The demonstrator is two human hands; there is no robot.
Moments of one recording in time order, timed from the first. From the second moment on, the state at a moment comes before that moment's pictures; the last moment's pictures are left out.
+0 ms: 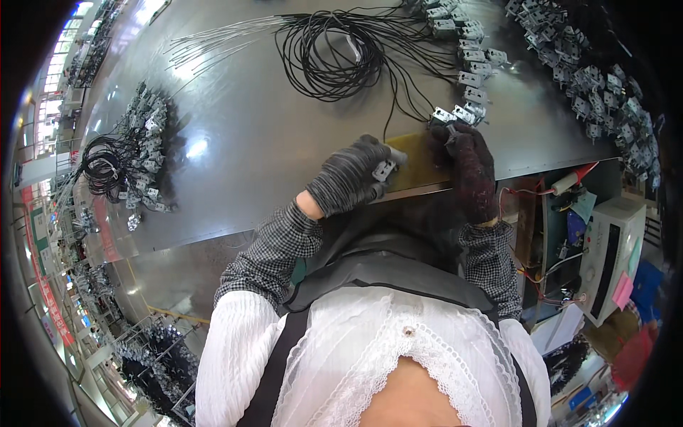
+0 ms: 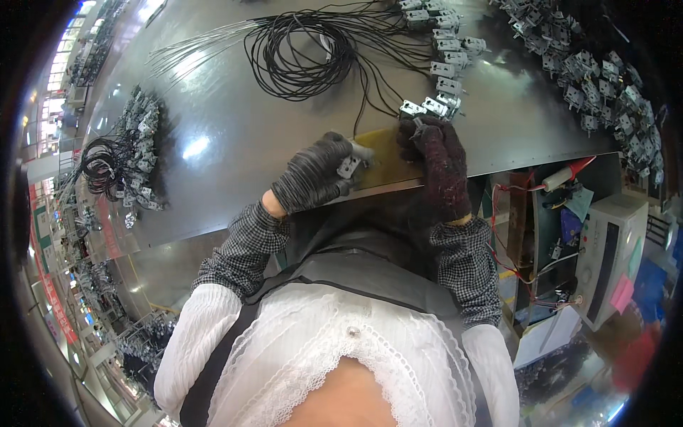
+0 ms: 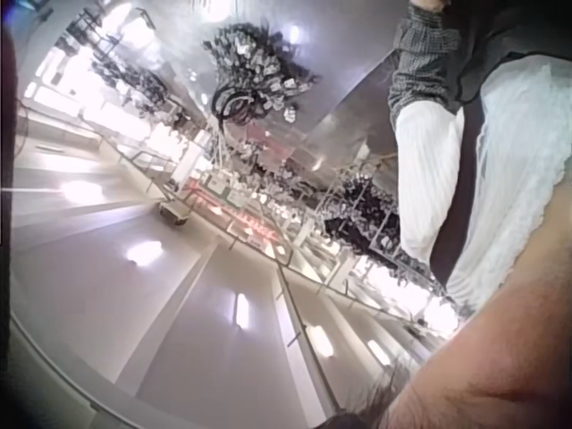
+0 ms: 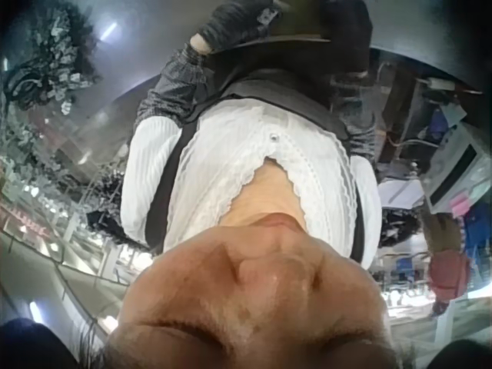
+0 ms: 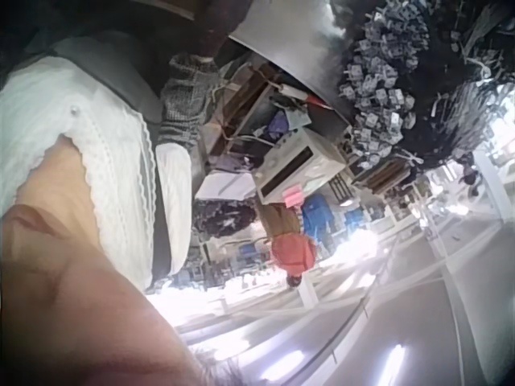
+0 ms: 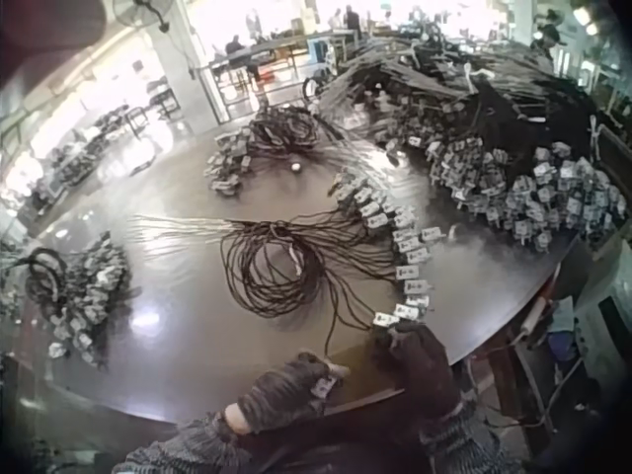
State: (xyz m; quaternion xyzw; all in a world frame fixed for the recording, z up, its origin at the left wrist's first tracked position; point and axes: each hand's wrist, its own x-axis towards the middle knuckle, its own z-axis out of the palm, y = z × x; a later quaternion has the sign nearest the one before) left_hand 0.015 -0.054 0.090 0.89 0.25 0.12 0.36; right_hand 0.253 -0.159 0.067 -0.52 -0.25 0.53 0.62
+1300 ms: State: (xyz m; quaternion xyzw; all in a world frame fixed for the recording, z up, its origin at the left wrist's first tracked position) left_hand 0.043 -0.070 0.070 0.81 0.37 0.19 0.41; right_hand 0.206 -0.216 0.041 -0.56 -0.35 0.55 0.52
